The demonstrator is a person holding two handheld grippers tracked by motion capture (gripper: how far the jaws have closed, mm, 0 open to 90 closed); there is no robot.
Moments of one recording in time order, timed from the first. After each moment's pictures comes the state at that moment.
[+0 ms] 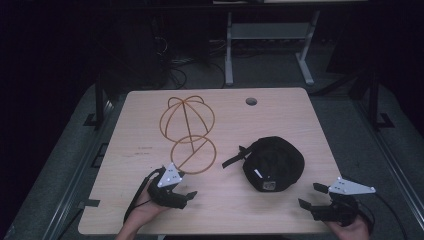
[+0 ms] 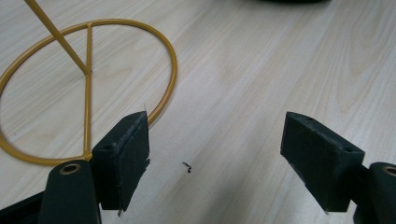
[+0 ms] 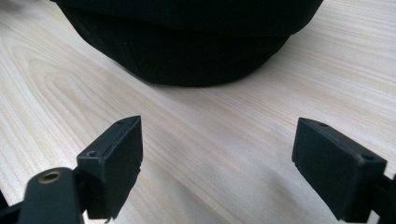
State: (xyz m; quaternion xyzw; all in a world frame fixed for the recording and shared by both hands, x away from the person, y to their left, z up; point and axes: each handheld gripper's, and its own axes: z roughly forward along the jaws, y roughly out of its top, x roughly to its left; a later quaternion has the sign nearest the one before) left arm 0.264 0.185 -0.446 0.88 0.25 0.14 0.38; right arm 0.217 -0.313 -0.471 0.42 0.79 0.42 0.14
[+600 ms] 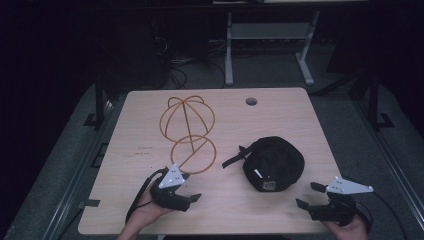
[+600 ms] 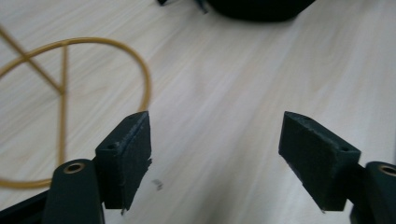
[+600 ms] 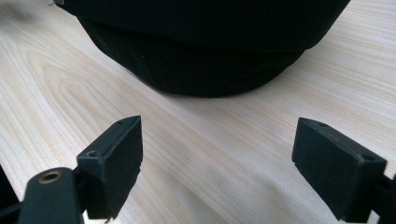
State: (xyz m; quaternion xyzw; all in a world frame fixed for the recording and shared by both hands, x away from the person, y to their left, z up) left arm 0.256 0.173 -0.431 0.88 0.24 0.11 0.40; right arm 0.217 -0.305 -0.466 0.41 0.79 0.43 0.14
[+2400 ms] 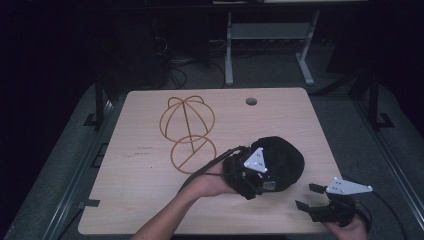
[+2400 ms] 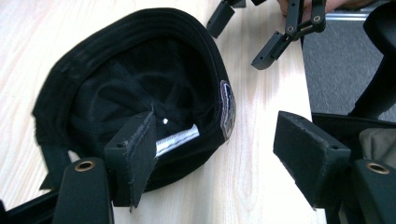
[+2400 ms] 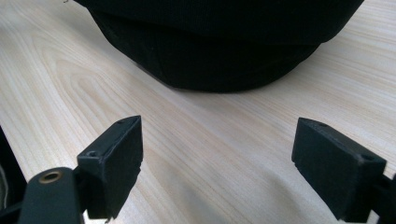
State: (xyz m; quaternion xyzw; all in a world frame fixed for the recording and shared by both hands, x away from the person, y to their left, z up) left arm 0.283 -0.009 -0.358 0.93 0.02 0.05 0.36; right arm 0.218 -0.307 -0.470 0.40 0.80 0.44 0.12
